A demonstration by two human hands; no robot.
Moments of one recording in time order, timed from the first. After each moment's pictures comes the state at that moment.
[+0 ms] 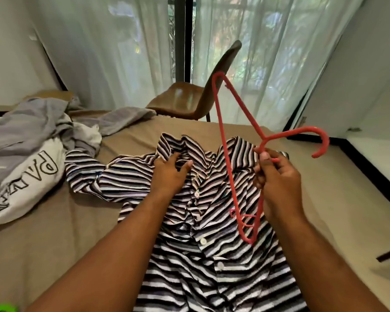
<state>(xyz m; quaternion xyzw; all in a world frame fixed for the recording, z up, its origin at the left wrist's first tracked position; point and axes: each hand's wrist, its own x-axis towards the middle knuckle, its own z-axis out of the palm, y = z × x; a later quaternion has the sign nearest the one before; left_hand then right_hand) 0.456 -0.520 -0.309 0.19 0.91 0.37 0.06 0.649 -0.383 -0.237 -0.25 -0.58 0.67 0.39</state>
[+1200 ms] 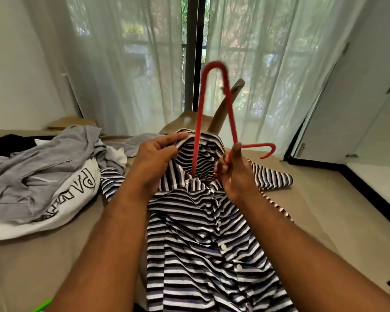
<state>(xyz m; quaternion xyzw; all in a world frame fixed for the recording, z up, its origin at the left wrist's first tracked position) 0.508 -0.637 -0.145 0.22 0.63 0.73 0.12 0.580 -0.454 -0.197 -0.05 -0.53 0.80 0.29</state>
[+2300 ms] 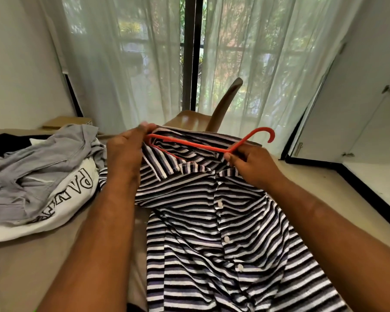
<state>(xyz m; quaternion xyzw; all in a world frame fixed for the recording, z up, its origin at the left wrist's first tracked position) 0.478 -0.656 -0.145 0.10 0.58 0.81 0.00 0.604 -0.414 -0.154 -0.10 -0.94 0.23 0.24</state>
